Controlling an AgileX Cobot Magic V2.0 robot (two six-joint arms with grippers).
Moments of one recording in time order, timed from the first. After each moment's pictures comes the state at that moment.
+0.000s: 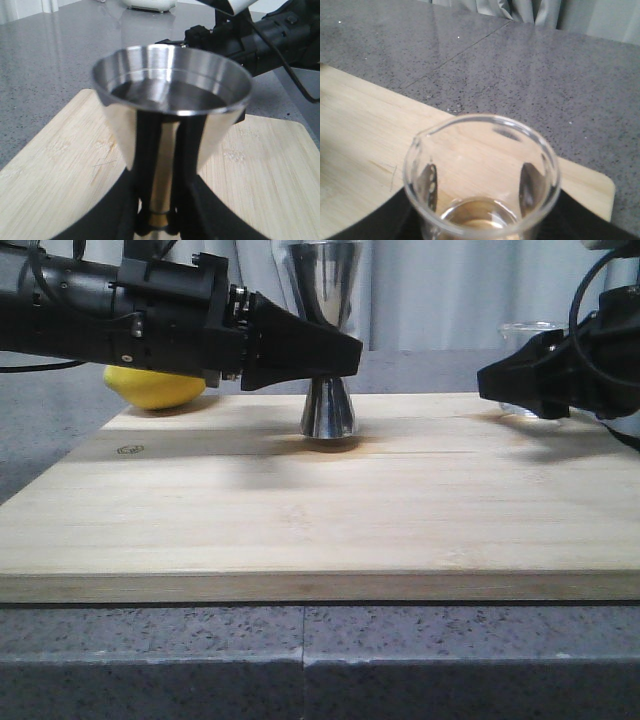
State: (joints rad) left arm -0.39 1.88 -1.08 -1.76 1.15 2.23; right arm 0.08 1.55 -0.56 -0.53 -0.75 0.26
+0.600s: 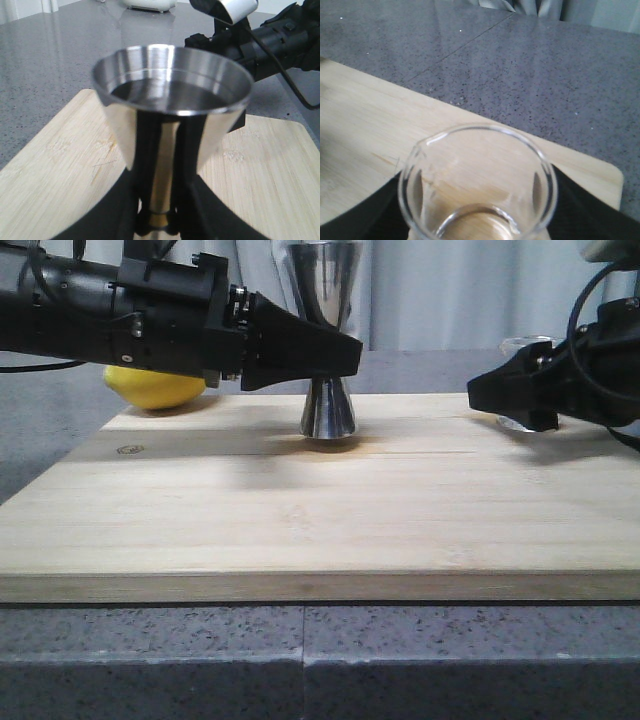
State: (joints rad) left arm -0.39 1.88 -1.08 -1.76 1.15 2.23; right arm 0.08 1.57 -0.54 -0.53 -0.79 0.26
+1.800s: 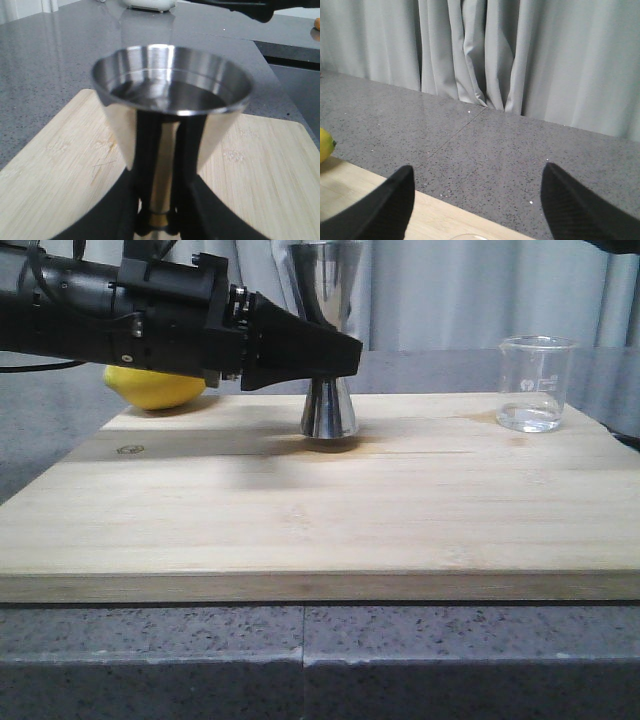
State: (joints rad) left arm -0.39 1.88 -1.08 -1.76 1.15 2.23; right arm 0.08 1.17 -0.54 -0.51 -0.62 0.34
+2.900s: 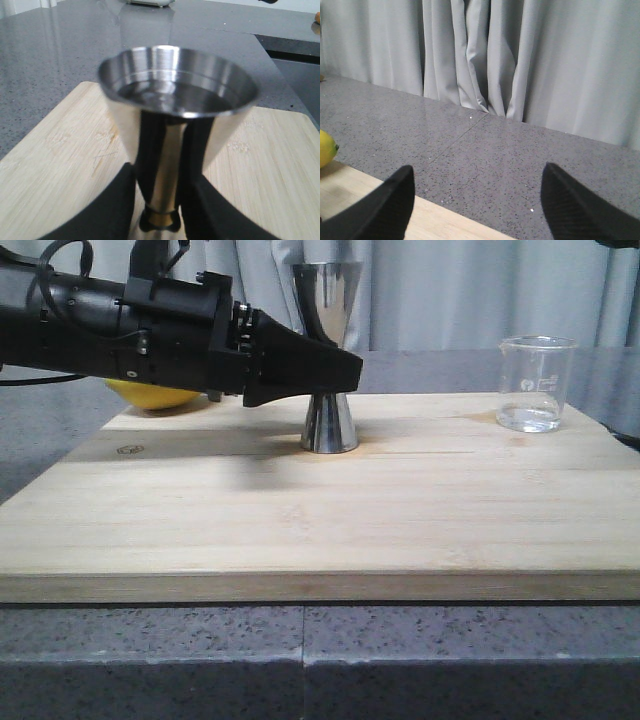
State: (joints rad) left arm -0.39 1.90 -1.08 -1.77 1.15 2.26; right arm 0.08 1.17 -0.54 -0.51 -0.64 0.33
